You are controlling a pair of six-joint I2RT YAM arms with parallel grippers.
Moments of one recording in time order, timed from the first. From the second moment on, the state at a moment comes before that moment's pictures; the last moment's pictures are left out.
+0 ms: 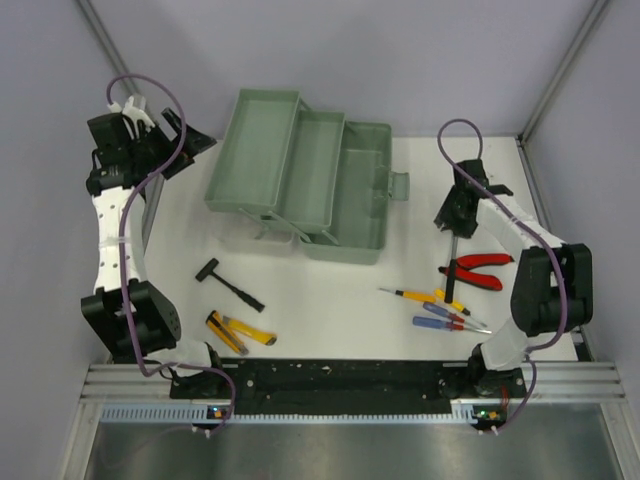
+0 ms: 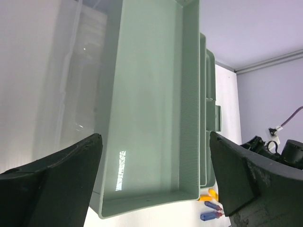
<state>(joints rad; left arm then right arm) 0.30 1.53 1.58 -0.50 0.68 -0.51 0.12 1.59 1.16 -0.62 0.17 0.59</state>
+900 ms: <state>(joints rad) 0.31 1.50 1.62 -0.62 0.45 -0.41 0.01 1.76 1.09 -0.54 0.12 0.49</state>
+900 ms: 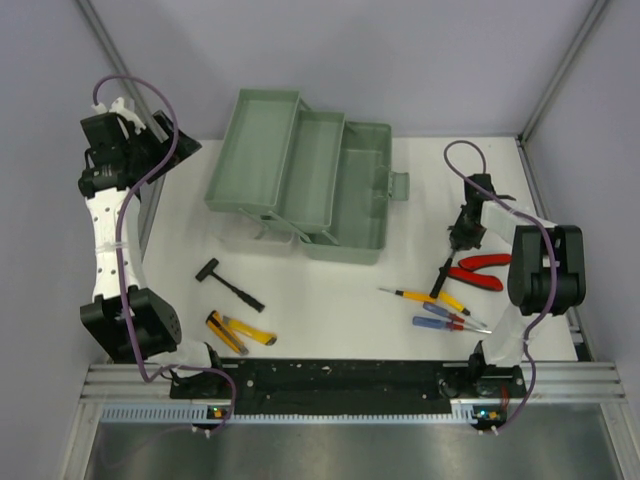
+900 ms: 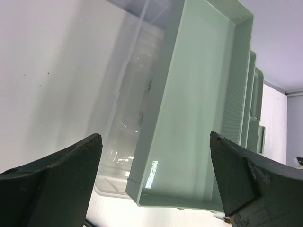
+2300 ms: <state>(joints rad) 0.32 1.39 1.52 -0.63 0.47 -0.47 0.37 2.04 1.61 -0.15 -0.26 0.76</state>
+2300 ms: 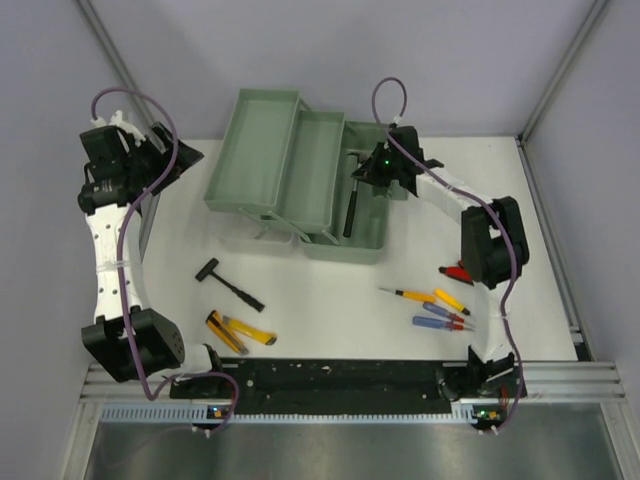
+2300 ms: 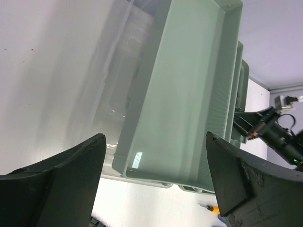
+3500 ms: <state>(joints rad) 0.32 1.22 1.17 -0.62 0.33 -0.57 0.51 2.32 1.86 -0.36 -0.03 0.77</state>
